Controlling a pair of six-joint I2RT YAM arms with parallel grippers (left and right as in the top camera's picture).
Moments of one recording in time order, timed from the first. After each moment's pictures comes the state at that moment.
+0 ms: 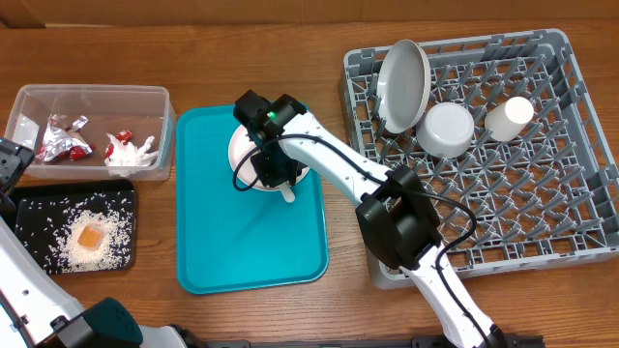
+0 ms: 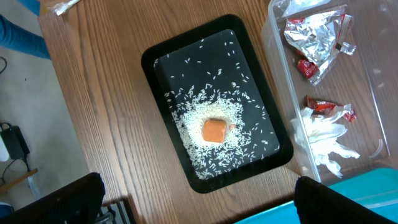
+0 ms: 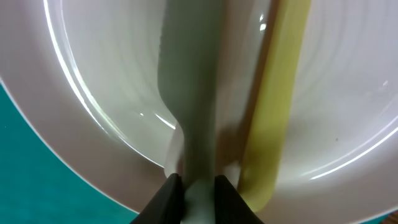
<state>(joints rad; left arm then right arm) 0.65 1.62 1.95 -1.57 -0.27 -0.57 0.76 2.48 2.21 -1.25 -0.09 0.28</state>
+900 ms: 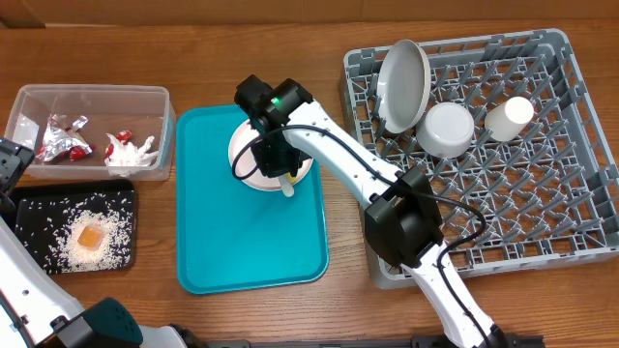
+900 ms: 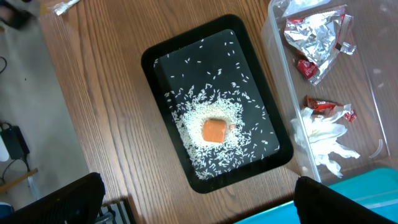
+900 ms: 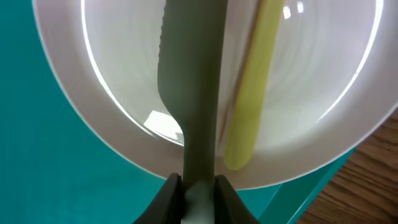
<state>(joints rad) 0.65 1.62 1.95 -1.57 -0.27 -0.57 0.74 2.48 2.35 -1.38 -0.10 0.33</state>
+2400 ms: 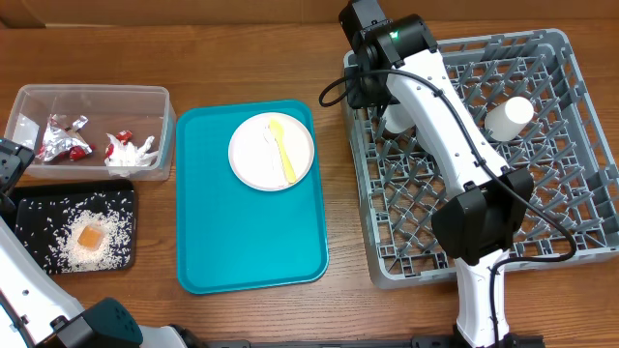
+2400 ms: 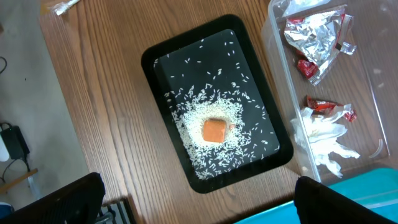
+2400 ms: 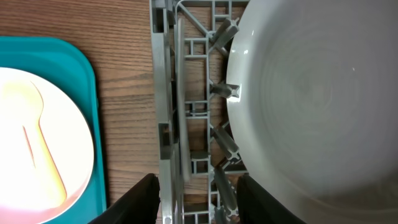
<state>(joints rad) 0.65 1.62 1.95 -1.57 -0.27 -0.57 0.41 2.22 2.30 -1.39 0.17 0.30</state>
